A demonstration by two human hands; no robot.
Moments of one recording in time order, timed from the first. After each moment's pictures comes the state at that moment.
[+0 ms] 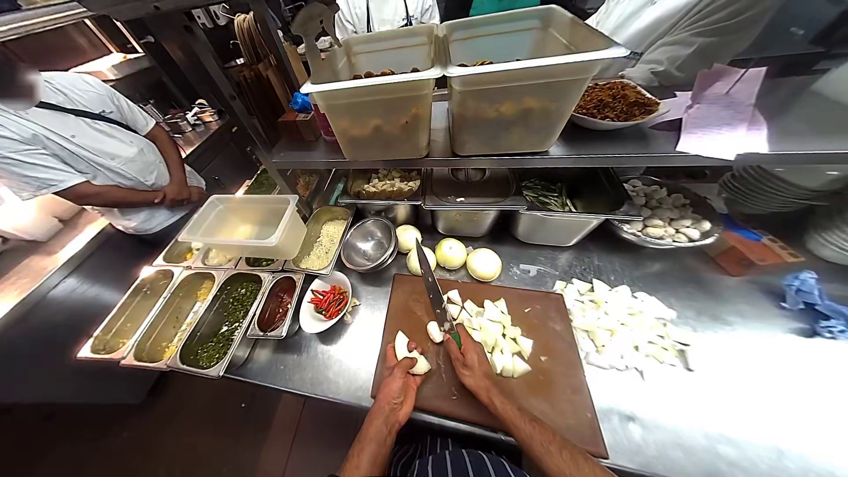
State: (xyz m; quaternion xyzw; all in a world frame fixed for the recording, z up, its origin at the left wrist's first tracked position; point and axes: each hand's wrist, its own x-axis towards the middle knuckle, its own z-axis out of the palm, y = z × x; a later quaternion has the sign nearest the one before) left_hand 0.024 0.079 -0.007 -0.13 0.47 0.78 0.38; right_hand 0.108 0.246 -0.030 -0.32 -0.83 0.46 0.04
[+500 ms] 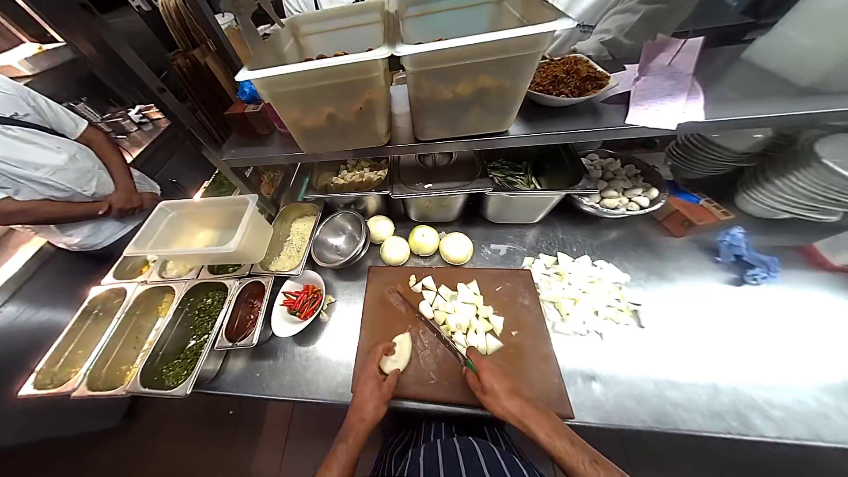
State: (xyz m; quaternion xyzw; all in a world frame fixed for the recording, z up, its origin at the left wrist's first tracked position) left_hand 0.018 0.049 -0.027 0.29 0.81 0.44 0.27; right_hand 0.202 0.269 0.020 -0.30 -0.86 0.34 -0.22
